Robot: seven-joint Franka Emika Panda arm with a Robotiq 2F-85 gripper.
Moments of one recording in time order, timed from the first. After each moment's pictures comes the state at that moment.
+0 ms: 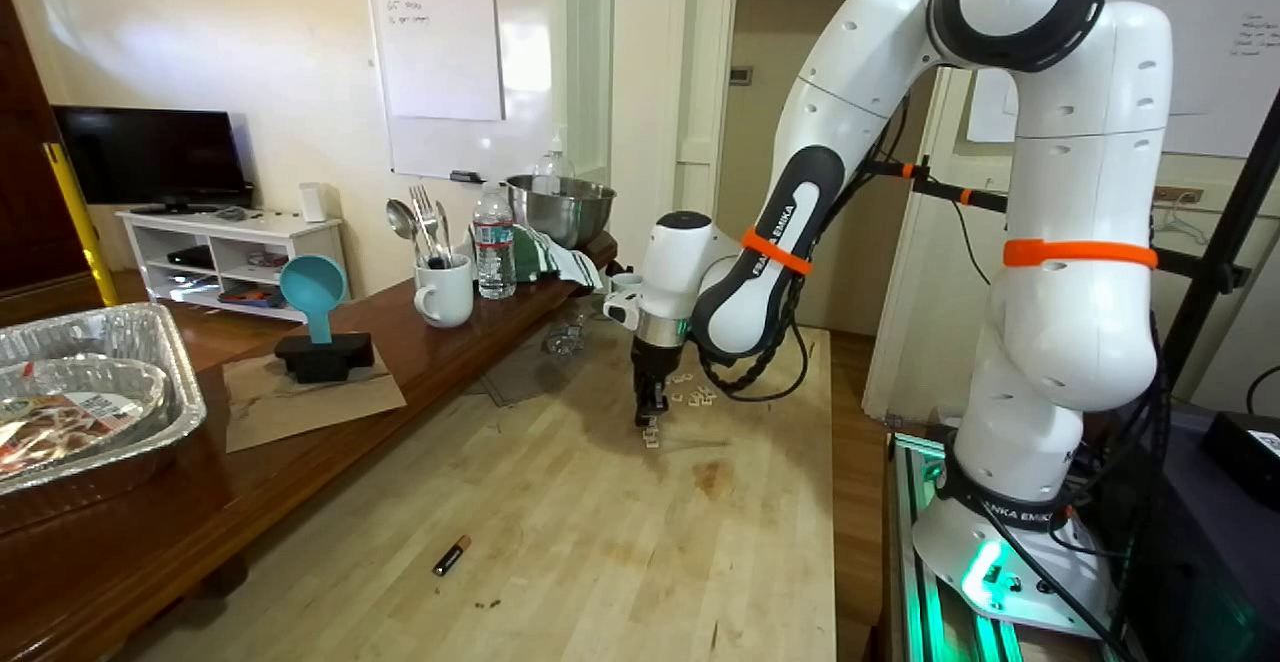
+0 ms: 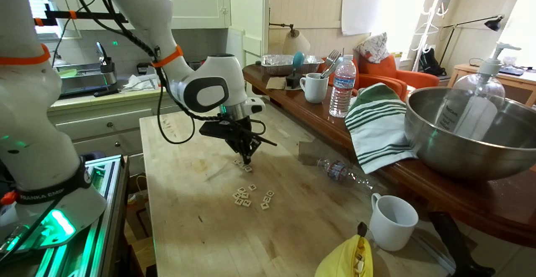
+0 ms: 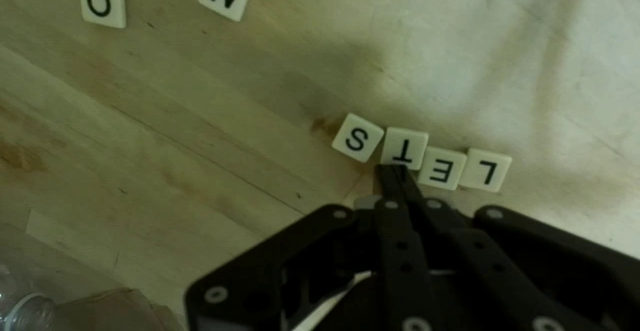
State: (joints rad) arm -0.03 0.14 -0.03 -2.61 -0.30 2.93 -0.42
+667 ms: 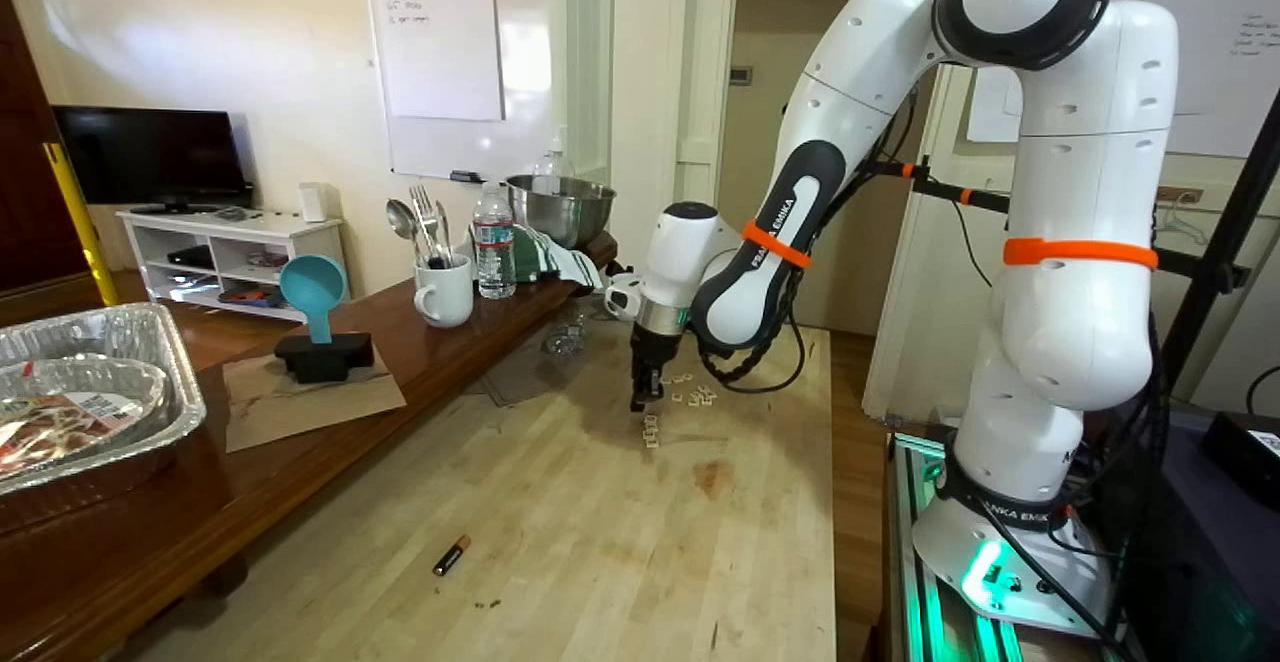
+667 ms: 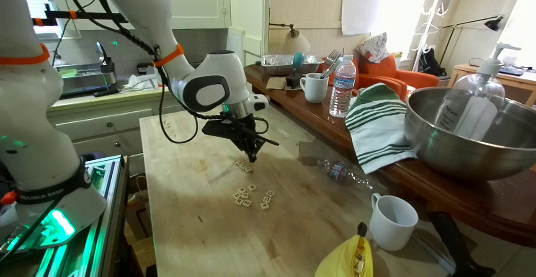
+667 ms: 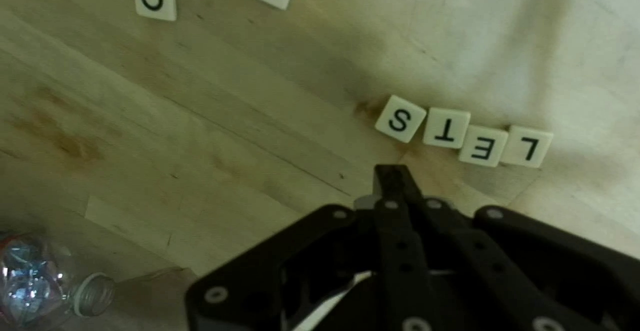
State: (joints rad) arm -0.06 0.13 -0.03 -2.61 -0.29 2.97 -0.42
